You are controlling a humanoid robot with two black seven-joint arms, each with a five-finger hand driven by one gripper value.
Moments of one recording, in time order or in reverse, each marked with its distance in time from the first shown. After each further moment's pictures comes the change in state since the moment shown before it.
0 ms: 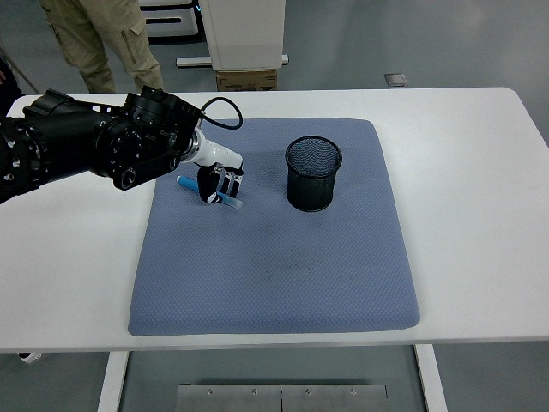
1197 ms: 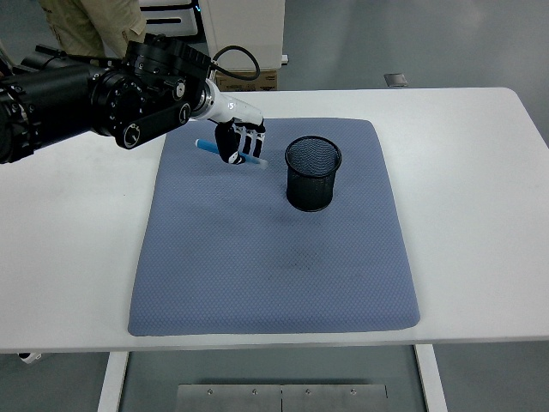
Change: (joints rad) left arm -0.115 0.007 -0.092 0.023 -0.033 -0.049 -0.011; right arm 0.000 0.000 0.000 0.000 0.000 0.000 0.000
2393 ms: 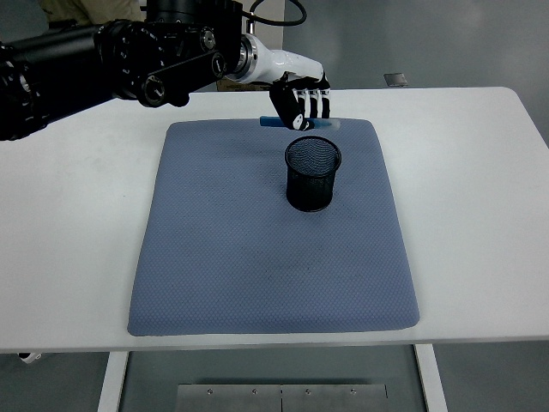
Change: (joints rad) left arm -0.088 -0.031 -0.165 -0.003 -0.219 -0.002 -0.011; right arm 0.000 0.000 0.000 0.000 0.000 0.000 0.000
